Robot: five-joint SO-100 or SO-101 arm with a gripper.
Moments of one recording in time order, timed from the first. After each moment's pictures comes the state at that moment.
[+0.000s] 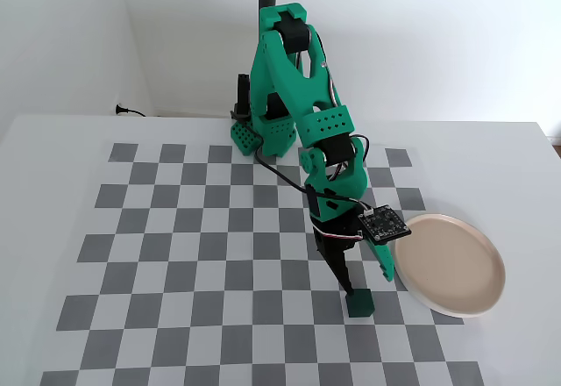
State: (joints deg) arm -23.9 92.5 116.5 23.6 -83.6
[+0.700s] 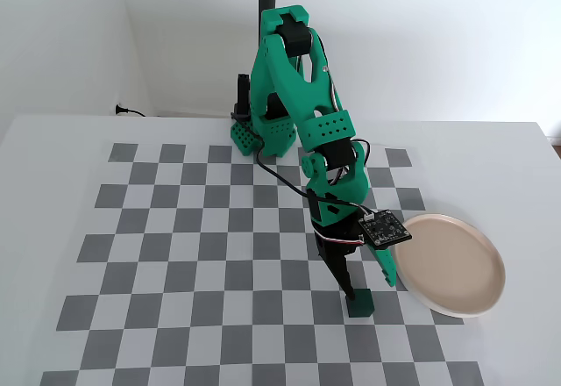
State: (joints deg) arm -23.9 90.3 115.0 22.0 -82.7
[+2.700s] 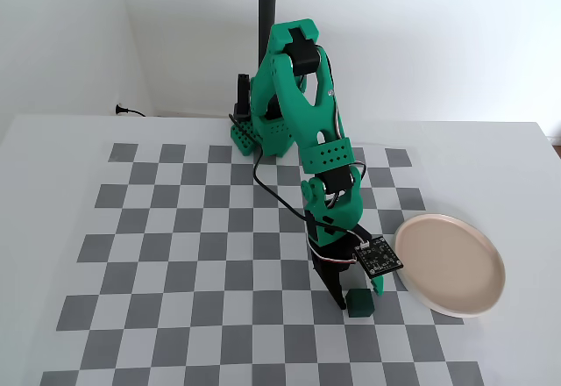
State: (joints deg) arm -24.1 78.0 114.0 16.0 -83.9
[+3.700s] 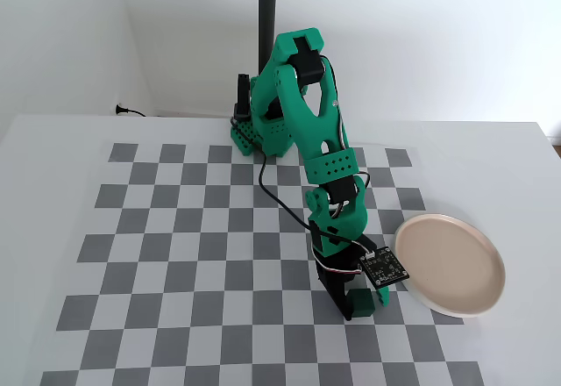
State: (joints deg) arm -24.3 72.4 109.2 14.7 -83.9
